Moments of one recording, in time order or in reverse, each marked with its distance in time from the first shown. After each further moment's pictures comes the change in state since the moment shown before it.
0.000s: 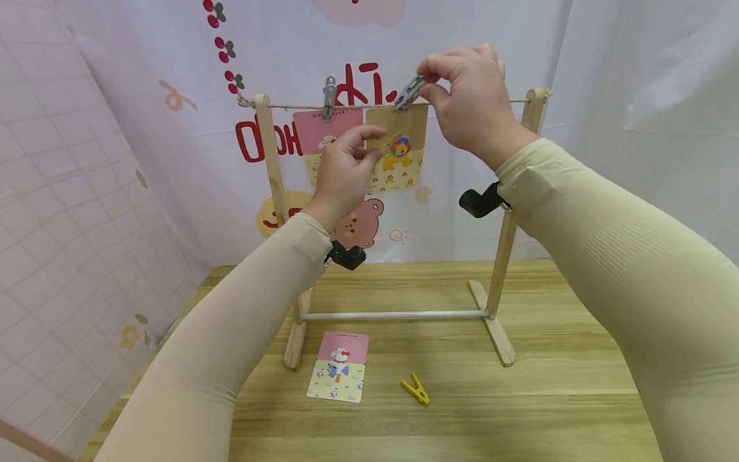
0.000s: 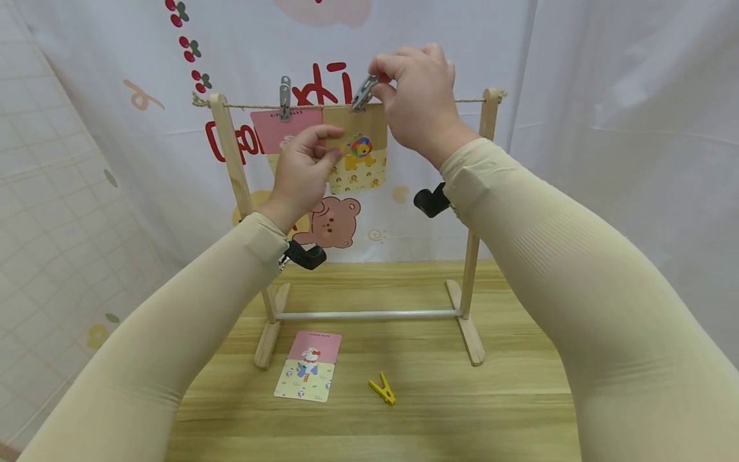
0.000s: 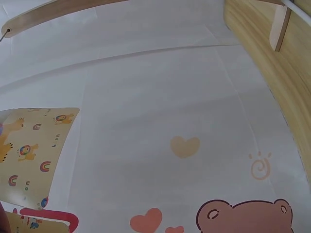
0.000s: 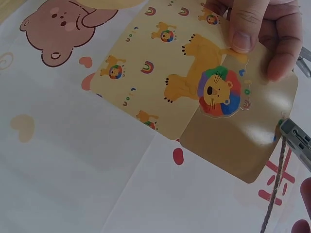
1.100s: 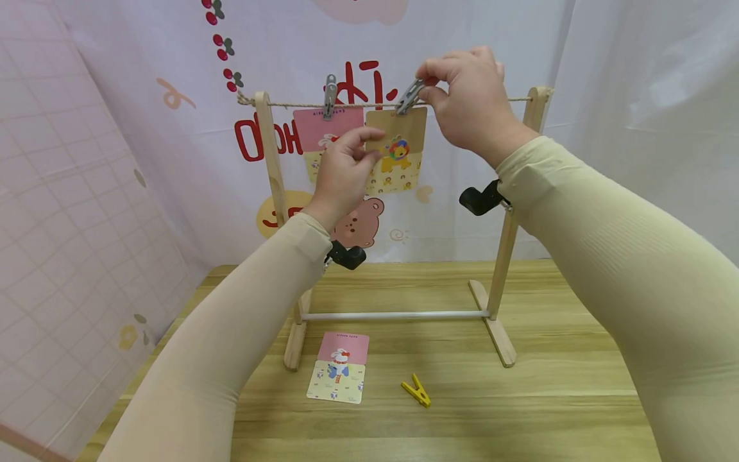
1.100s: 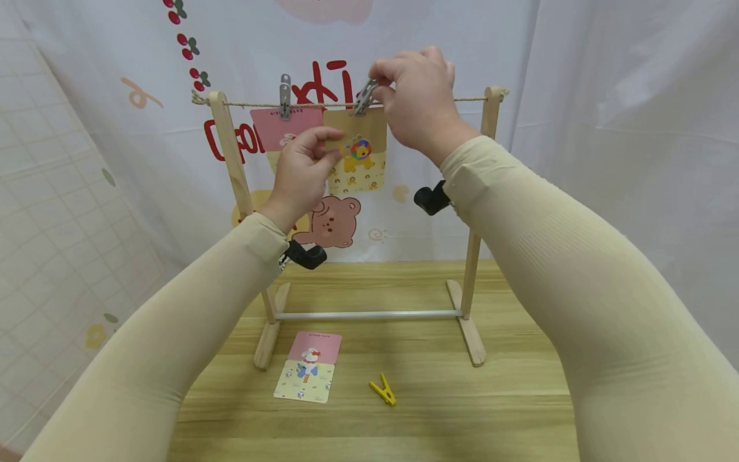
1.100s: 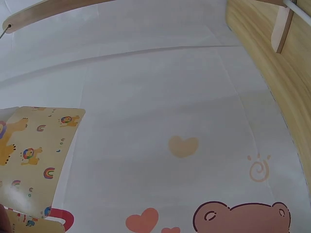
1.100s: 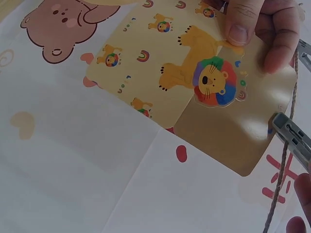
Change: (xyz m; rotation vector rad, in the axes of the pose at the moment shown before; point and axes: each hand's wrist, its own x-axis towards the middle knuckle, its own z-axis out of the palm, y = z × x) left_hand 0.001 -0.009 0.000 -0.038 -0.007 -0.015; right_hand 0.005 0.002 0.003 -0.024 -0.074 0.026
